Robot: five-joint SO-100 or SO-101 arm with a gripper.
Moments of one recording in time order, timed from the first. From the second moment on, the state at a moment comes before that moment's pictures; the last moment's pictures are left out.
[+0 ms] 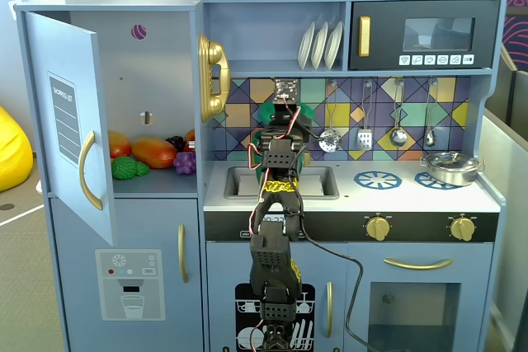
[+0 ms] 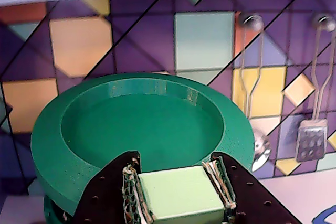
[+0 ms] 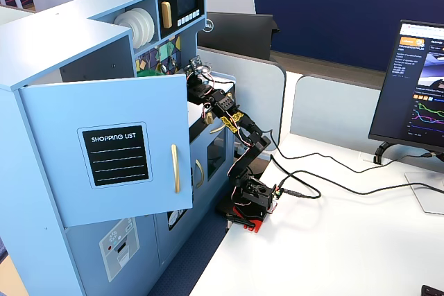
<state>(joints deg) 6.2 119.8 83.5 26.4 -93.3</state>
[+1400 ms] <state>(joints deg) 3.1 112.7 81.6 29.2 -97.7</state>
